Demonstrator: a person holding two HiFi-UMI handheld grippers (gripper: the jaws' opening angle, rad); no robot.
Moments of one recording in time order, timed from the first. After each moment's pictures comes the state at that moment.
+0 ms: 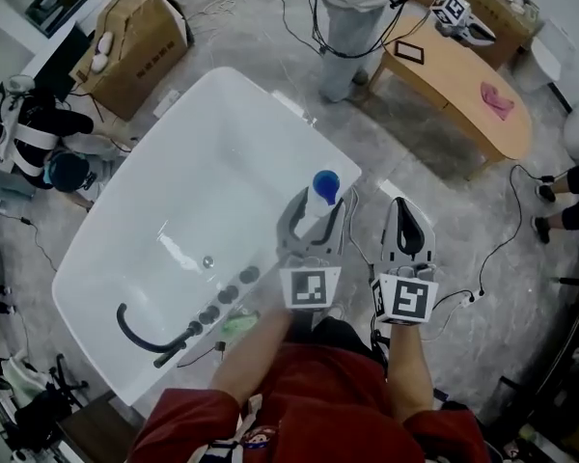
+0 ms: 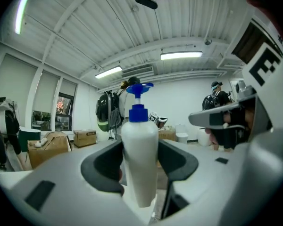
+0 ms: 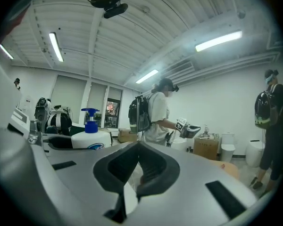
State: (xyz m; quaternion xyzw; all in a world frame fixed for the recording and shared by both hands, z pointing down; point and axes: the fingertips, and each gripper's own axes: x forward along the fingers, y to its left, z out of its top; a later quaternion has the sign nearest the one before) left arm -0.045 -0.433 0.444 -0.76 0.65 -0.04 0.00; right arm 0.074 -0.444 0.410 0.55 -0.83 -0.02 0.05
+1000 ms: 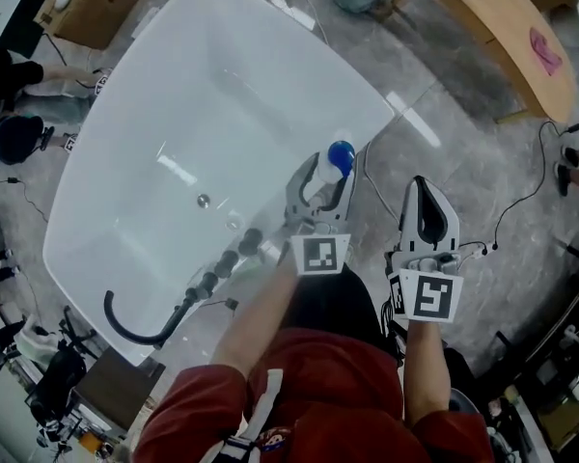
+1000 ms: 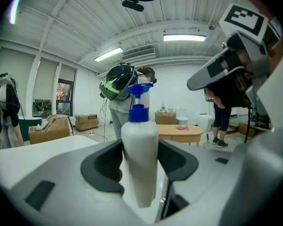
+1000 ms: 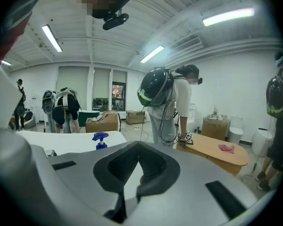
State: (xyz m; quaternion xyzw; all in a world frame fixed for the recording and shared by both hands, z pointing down) left arm -0.074 -0.462 0.635 -0.76 0.64 -0.11 -0.06; right arm 0.037 -0.472 0.531 0.50 -0.85 0.05 0.14
